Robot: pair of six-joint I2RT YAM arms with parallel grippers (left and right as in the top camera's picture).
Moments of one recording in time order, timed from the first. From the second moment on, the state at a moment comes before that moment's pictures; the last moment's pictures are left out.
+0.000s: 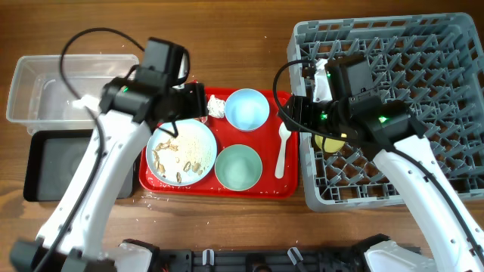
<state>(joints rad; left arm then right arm) -0.31 1.46 1.39 -1.04 0.07 -0.40 0.37 1.34 1.24 -0.88 -0.28 0.43</state>
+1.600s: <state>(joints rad) -0.05 1.15 1.40 -1.12 0.06 -0.39 0.50 1.98 1.33 -0.72 0.08 0.56</state>
